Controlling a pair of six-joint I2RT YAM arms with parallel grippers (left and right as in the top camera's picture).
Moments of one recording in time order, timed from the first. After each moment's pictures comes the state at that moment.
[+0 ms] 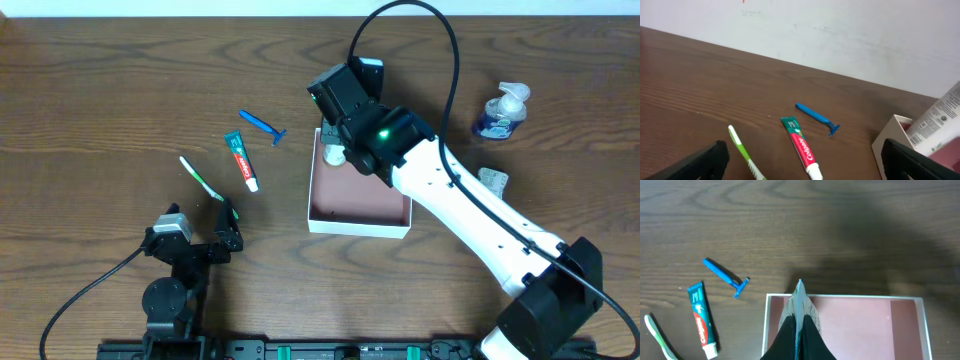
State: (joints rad) left arm -0.03 0.01 0.02 -0.11 0.00 -0.27; right arm 0.70 1.77 1.60 -0.76 0.36 0.73
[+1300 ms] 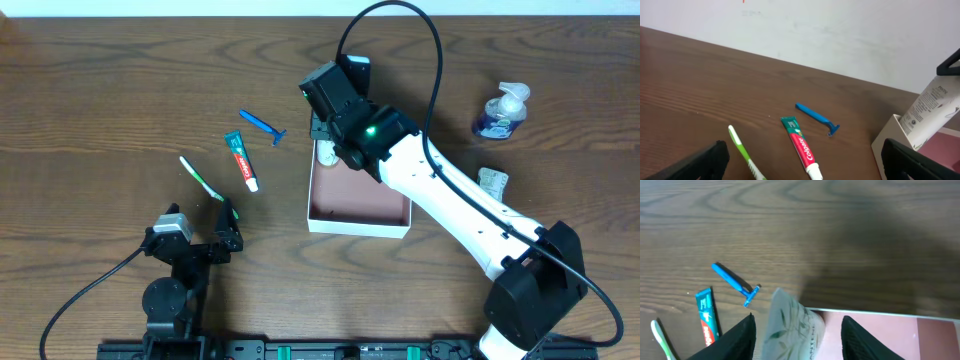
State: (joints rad) left arm -0.03 0.01 0.02 -0.11 0.00 -0.27; right arm 0.70 1.84 1.60 -0.66 0.33 0.70
